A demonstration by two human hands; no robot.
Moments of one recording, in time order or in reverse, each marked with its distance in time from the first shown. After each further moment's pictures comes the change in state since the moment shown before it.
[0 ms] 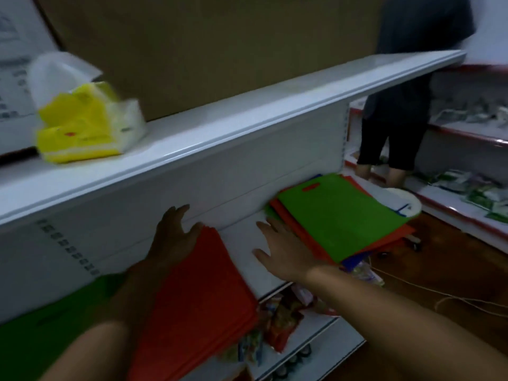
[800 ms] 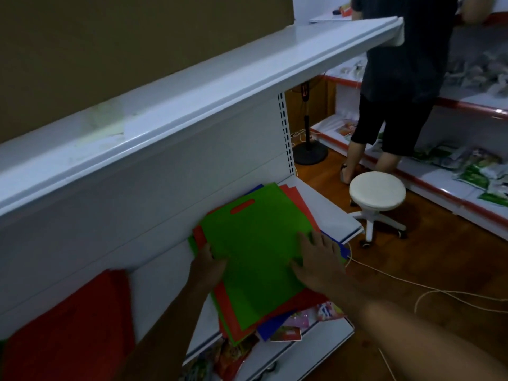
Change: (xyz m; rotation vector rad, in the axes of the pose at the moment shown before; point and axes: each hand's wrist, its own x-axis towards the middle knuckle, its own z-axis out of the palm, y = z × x) left_hand 0.085 0.164 0.267 -0.227 -0.304 -0.332; right_hand 0.031 0.314 -0.075 -0.114 -0.060 0.348
